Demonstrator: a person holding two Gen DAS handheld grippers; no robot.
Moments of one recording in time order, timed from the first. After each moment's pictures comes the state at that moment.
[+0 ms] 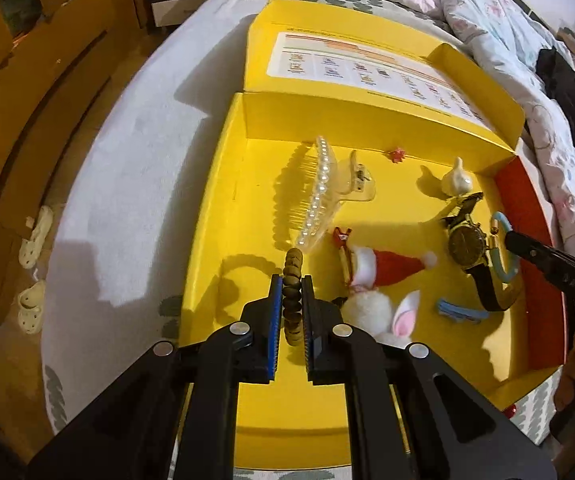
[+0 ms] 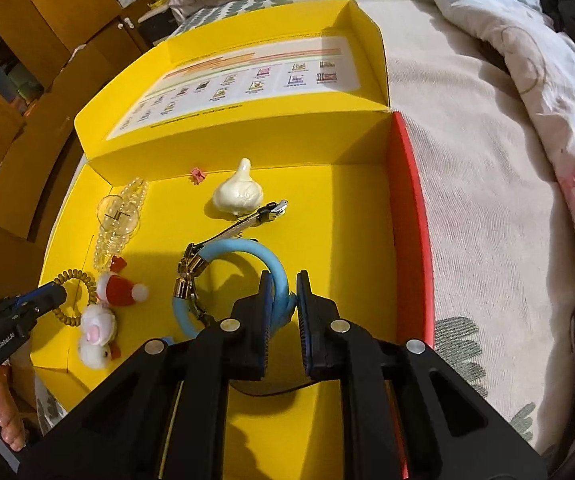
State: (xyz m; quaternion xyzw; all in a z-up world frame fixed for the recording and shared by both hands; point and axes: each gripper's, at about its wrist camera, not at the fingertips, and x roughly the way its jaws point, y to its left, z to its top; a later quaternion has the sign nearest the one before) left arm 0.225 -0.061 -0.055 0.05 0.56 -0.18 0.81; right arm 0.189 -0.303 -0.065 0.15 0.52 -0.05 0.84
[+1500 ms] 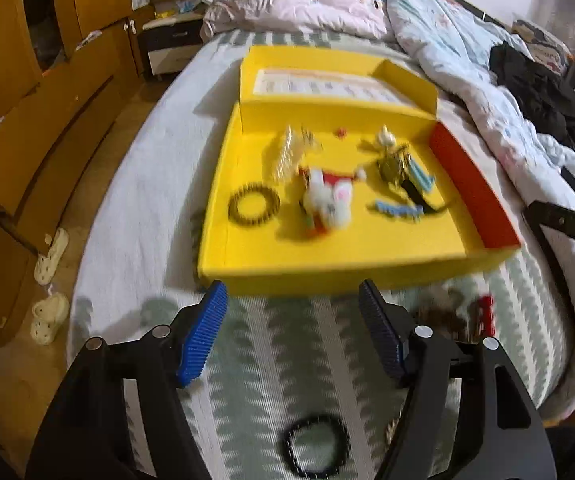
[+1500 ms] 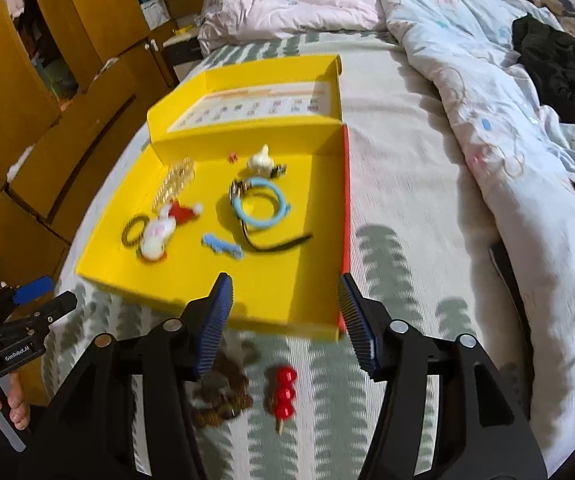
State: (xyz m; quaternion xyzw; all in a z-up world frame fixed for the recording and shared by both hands) left arm 0.090 -0.025 -0.015 0.07 0.48 -0.20 0.85; right arm 0.038 -0.274 0.020 0.11 0.47 -0.05 0.88
